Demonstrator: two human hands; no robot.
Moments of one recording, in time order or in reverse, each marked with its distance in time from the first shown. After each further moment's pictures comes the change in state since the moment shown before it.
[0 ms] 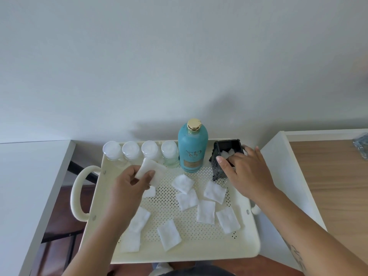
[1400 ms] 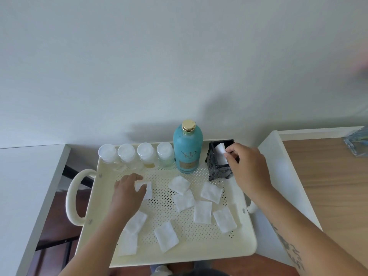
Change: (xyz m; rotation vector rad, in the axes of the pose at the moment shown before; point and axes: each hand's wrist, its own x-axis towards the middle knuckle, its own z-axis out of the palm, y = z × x) left_hand 0.045 -0.077 0.011 0.623 -0.019 0.039; right_hand -0.002 -0.007 -0.017 0.311 0.268 0.111
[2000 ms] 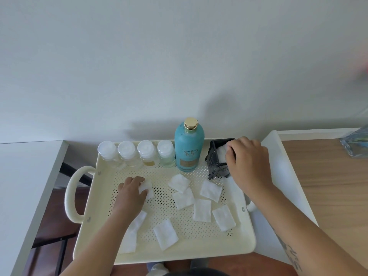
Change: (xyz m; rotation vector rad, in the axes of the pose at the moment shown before) left_hand -0.004 -0.009 0.015 0.066 -0.106 0.007; right_hand 0.000 -0.007 0.000 -0.300 0.109 -0.109
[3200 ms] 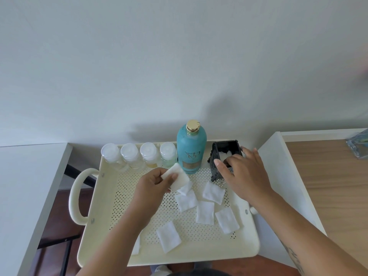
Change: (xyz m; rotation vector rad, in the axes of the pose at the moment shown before) left_hand -0.036 0.088 -0.037 -0.769 -0.124 0.058; right_hand -0.010 0.009 0.019 0.004 -0.355 -0.021
